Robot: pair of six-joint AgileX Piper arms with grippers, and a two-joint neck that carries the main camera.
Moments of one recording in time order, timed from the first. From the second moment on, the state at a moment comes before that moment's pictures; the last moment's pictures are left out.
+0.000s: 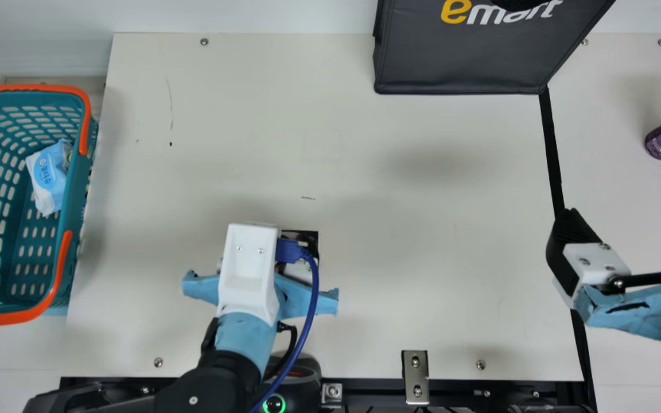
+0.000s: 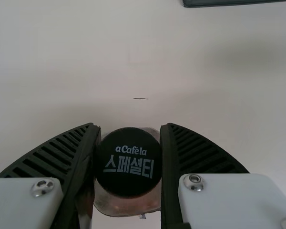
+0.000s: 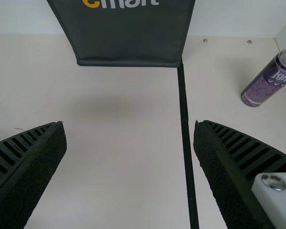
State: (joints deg) left arm -80.4 79.3 -52.4 51.0 60.6 -96.6; right arm 0.7 42.7 -69.8 -0.8 69.5 0.0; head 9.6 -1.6
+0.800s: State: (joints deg) left arm -76.9 72.3 -54.5 46.6 59.7 -91.2; right arm 0.7 42.7 -69.8 -0.8 69.5 0.0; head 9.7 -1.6
